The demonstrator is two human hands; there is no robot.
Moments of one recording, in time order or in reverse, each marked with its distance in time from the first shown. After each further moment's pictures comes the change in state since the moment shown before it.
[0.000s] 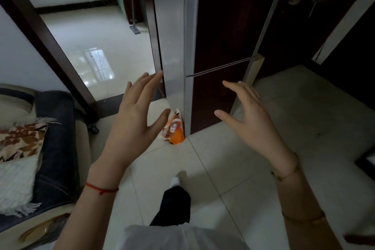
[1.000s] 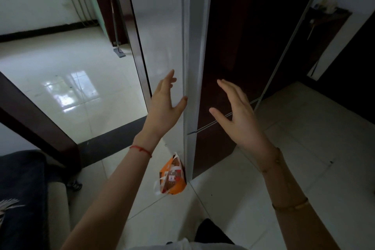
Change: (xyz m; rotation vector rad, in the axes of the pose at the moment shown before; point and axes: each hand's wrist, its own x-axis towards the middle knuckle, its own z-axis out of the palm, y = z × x) left_hand 0.379 -0.162 0.133 -0.265 -0.013 -0.136; right_hand 0.355 0.083 0.061 -0.042 0.112 0.019
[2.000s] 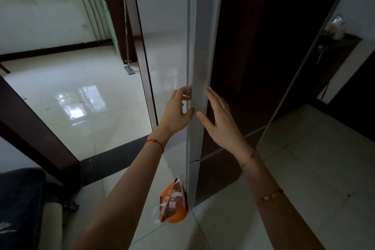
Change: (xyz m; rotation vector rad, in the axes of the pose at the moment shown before) left_hand 0.104 -0.028 0.035 -0.102 -0.038 0.087; right_hand 0.100 0.018 0.037 0.099 -0.047 -0.052
